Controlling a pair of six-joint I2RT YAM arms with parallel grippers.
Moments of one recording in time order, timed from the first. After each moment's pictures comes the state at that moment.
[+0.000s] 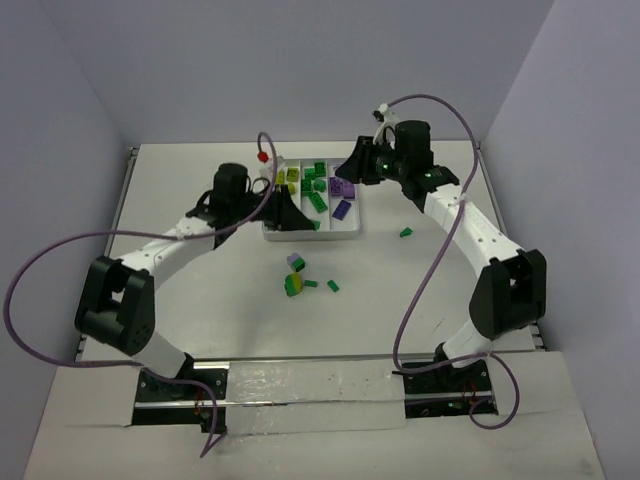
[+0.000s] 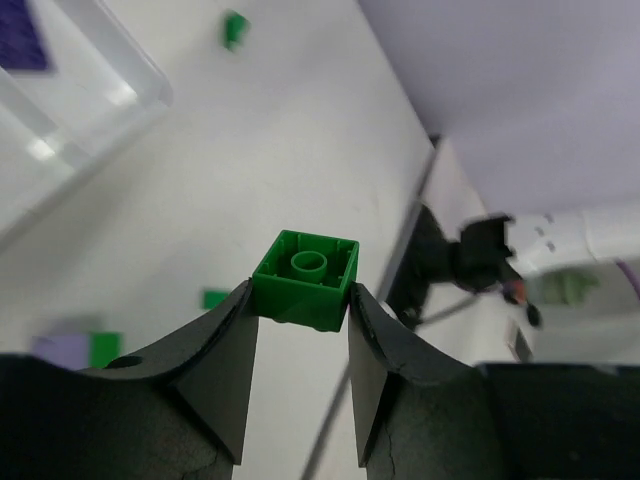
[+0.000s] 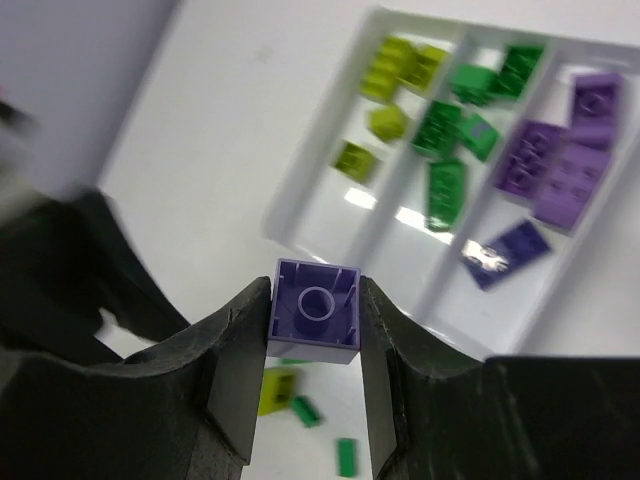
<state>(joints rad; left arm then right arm) -0.45 1.55 1.01 0.12 0.84 -0.56 0.31 1.57 1.38 -0.21 -0.47 0.39</state>
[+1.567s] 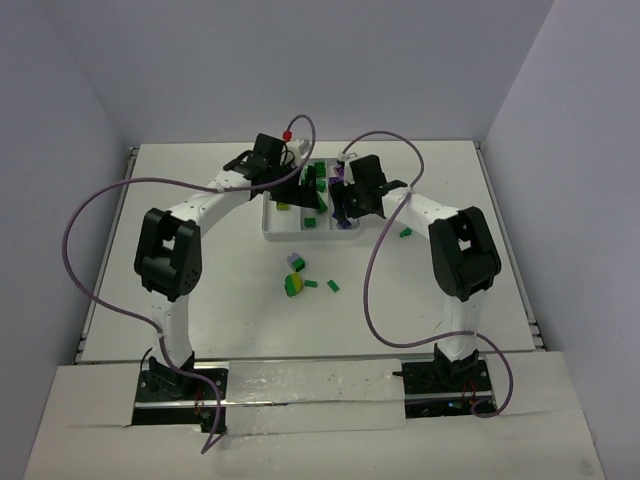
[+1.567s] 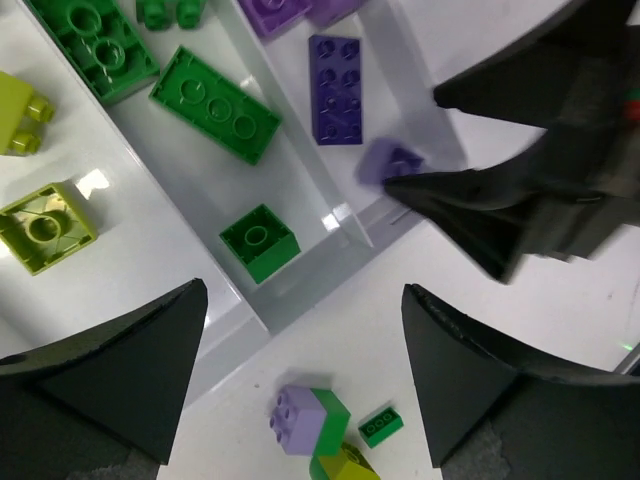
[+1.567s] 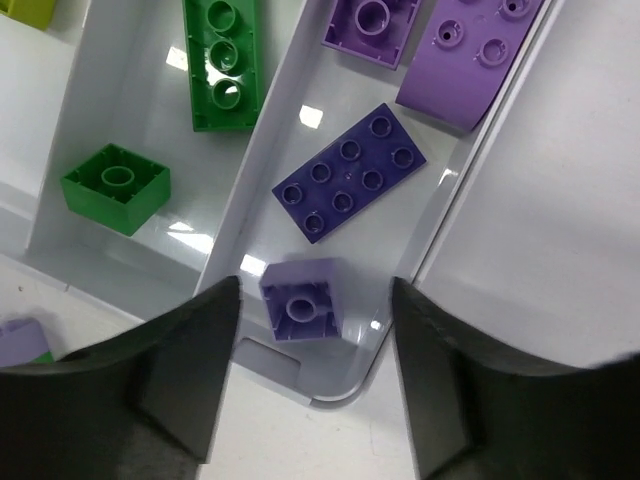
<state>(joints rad) -0.48 2.03 1.67 -0.47 0.36 -0.20 0.41 1.92 1.36 -0.28 -0.07 0.07</state>
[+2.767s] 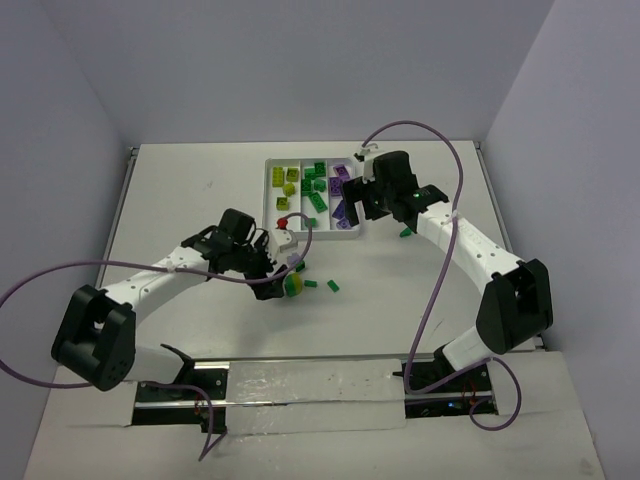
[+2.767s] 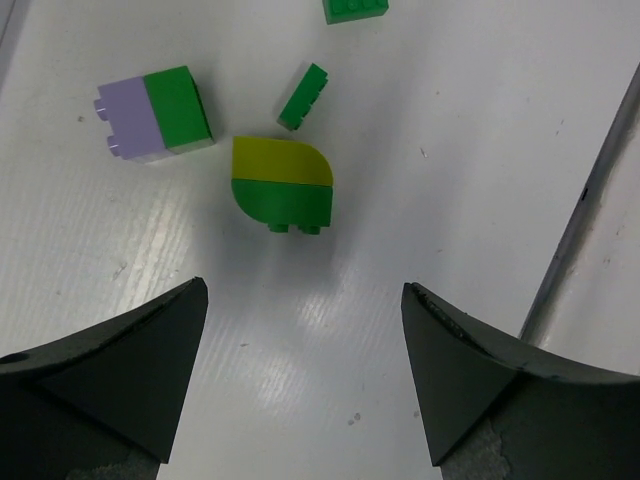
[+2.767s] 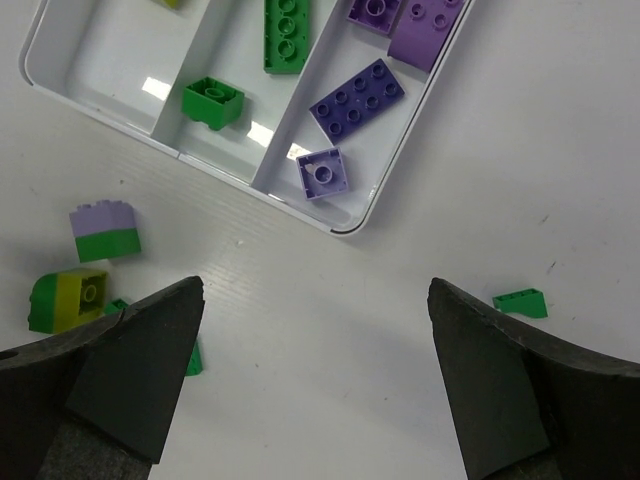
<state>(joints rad) -0.54 1.37 0.84 -0.46 0.53 0.43 0.43 1.50 1.24 -0.47 -0.05 0.03</state>
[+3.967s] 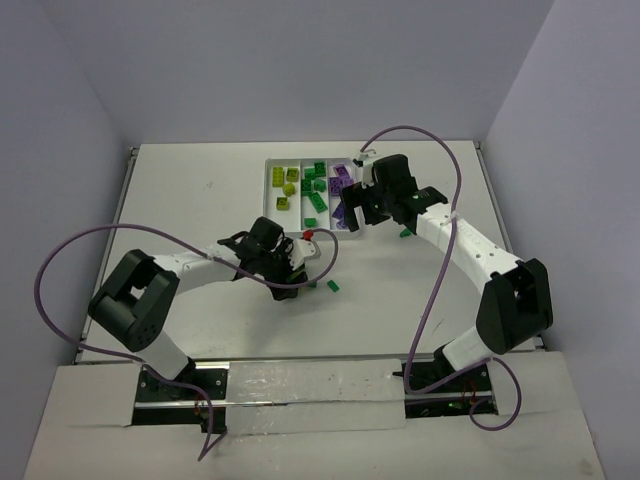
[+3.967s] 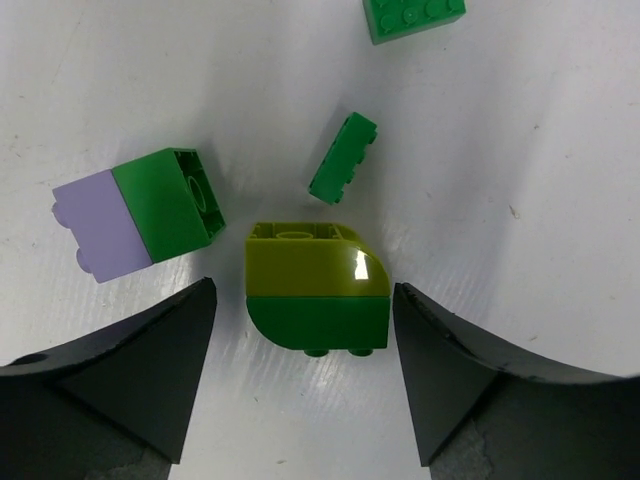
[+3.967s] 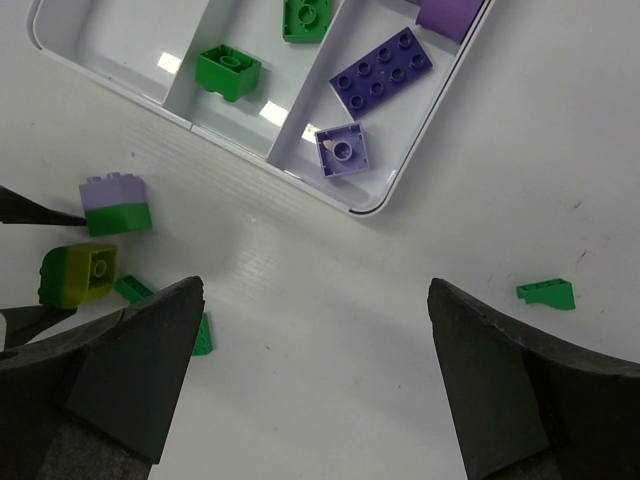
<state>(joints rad) -0.67 1.62 0.84 -0.21 0.38 0.46 0.42 1.50 1.22 -0.49 -0.10 0.03</state>
